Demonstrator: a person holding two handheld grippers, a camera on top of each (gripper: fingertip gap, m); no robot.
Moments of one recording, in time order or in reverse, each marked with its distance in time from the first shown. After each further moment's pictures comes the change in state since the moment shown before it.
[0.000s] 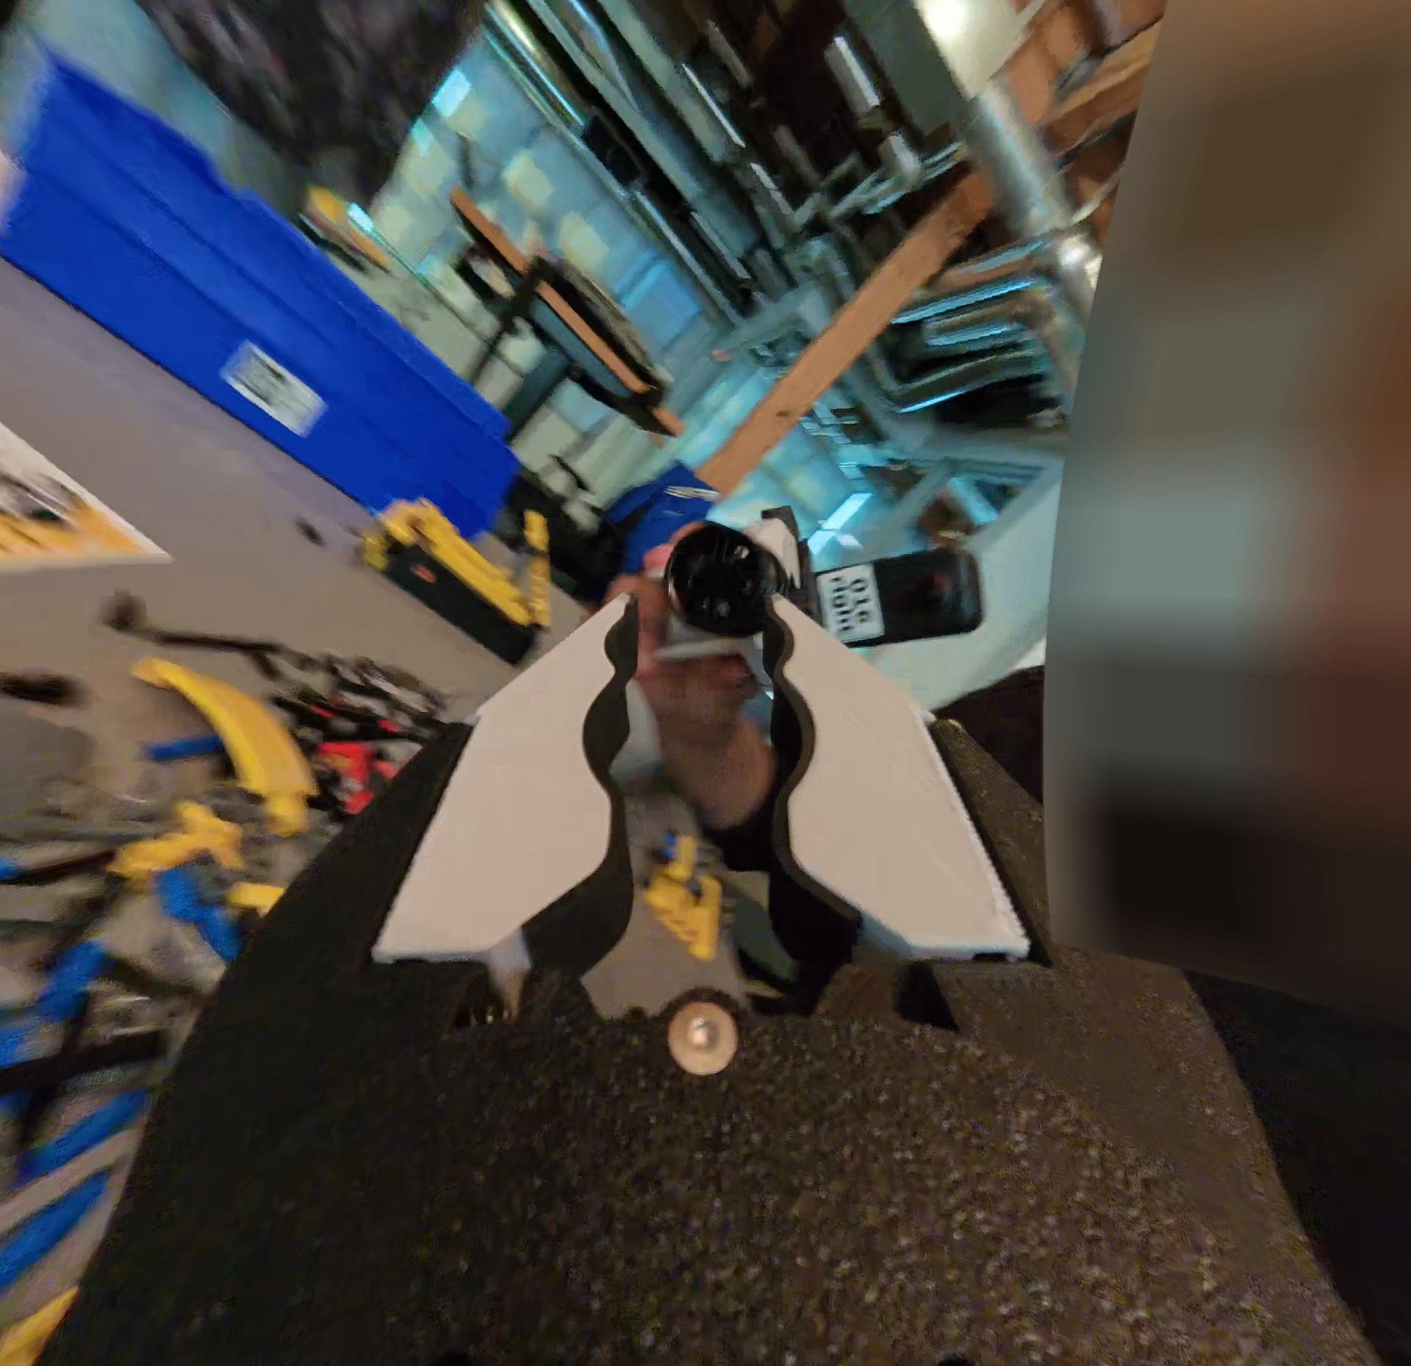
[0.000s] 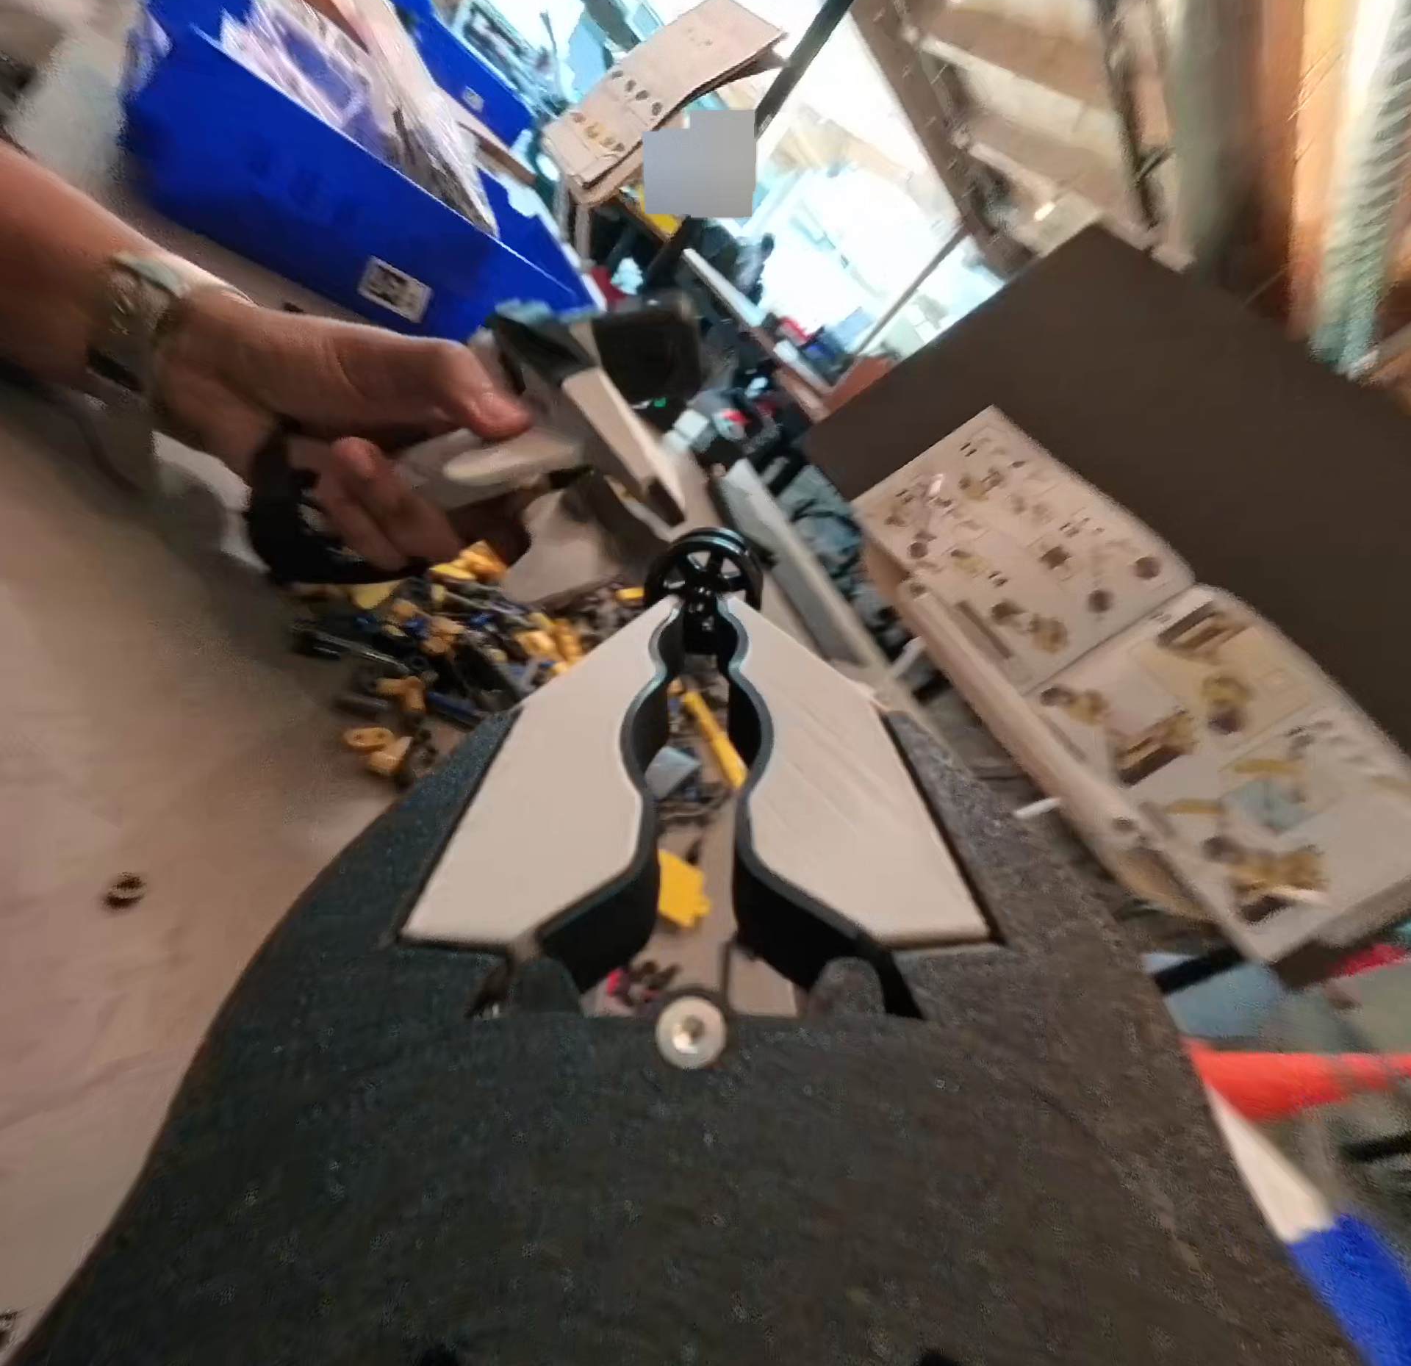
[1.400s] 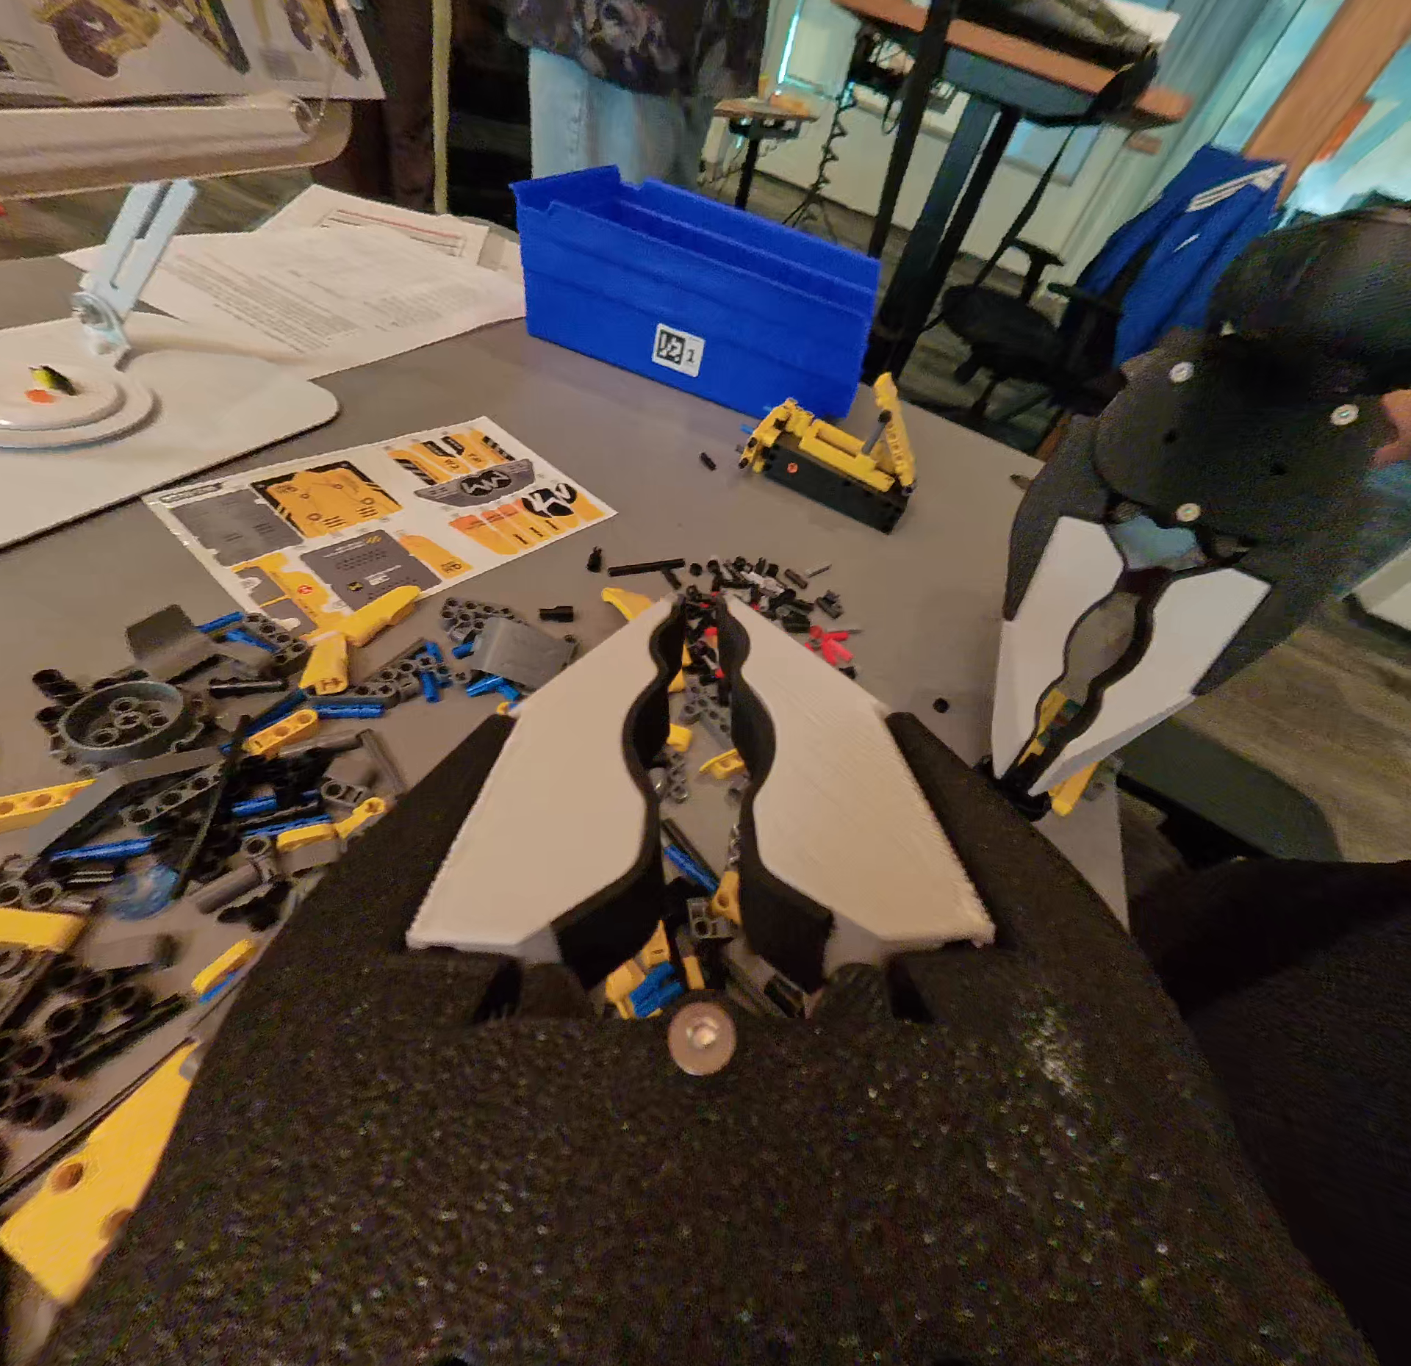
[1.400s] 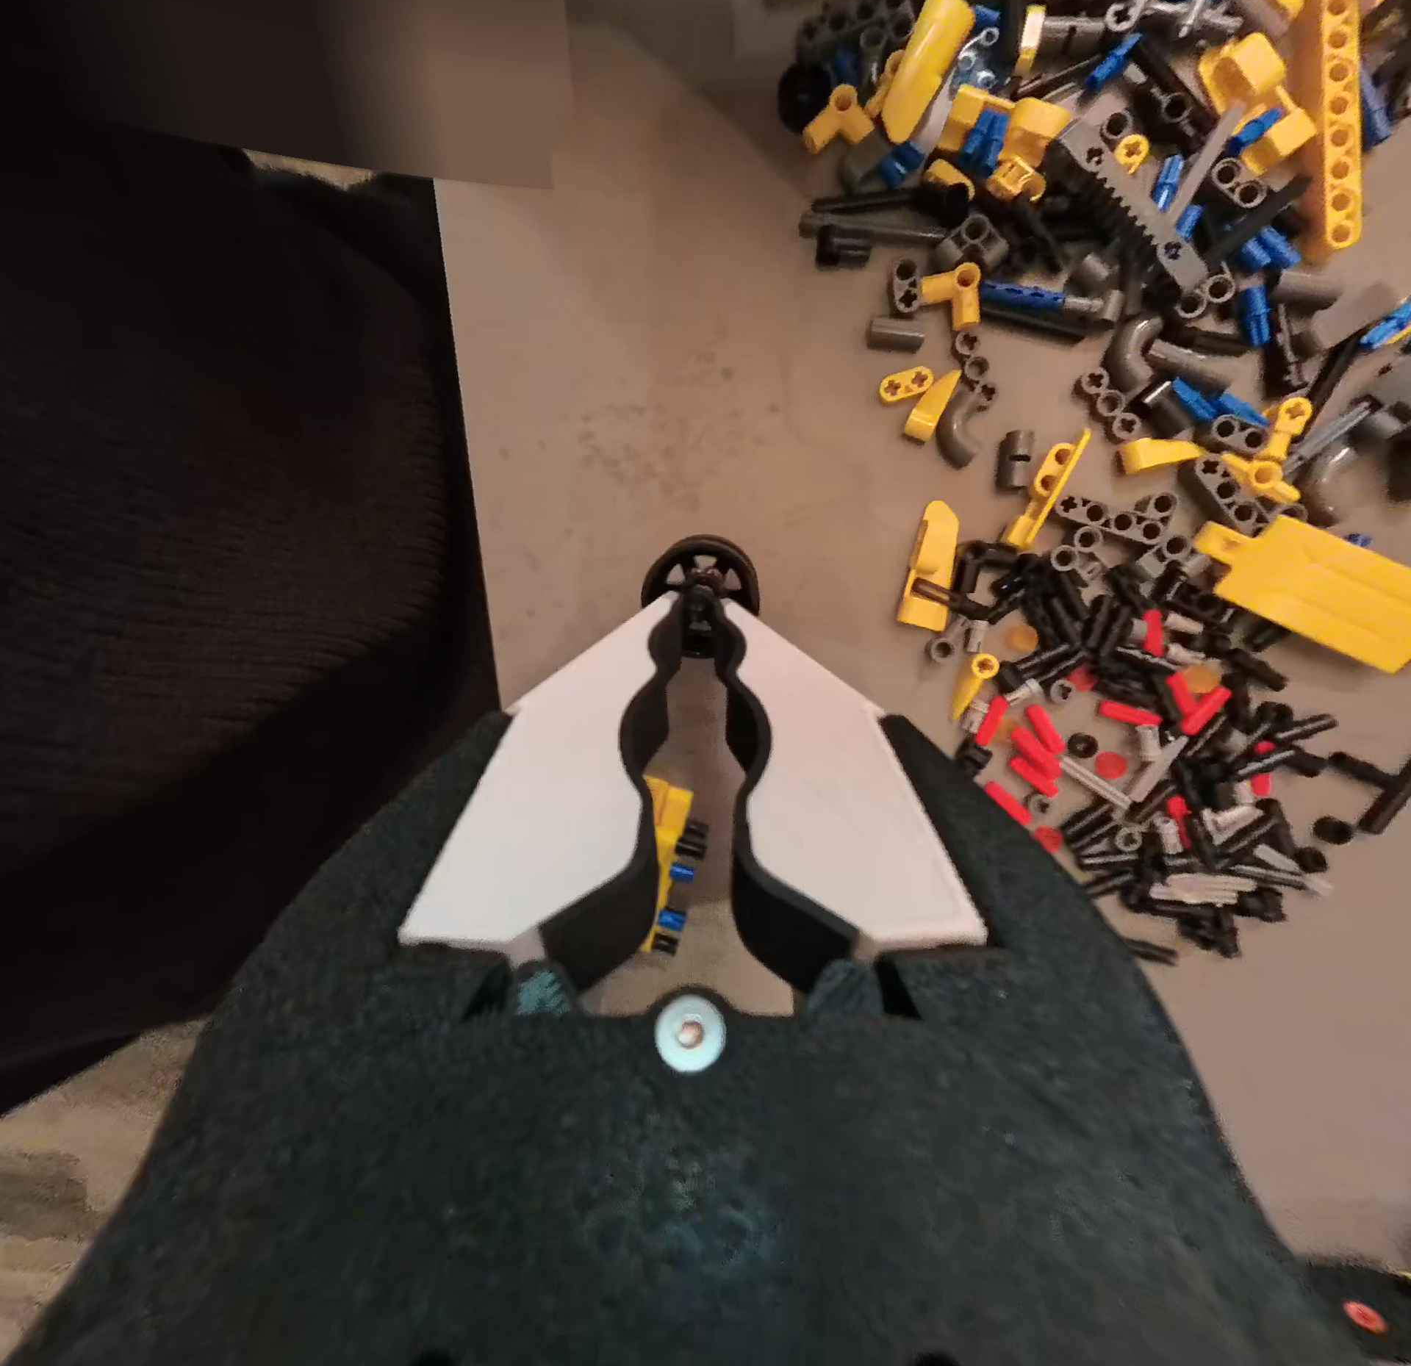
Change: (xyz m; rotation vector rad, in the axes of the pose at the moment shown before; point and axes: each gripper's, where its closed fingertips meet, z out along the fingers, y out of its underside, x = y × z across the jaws) left arm -0.031 -0.005 -0.046 -0.245 -0.580 0.526; right arm -0.128 0.042 -0.050 -0.822 -0.820 0.476
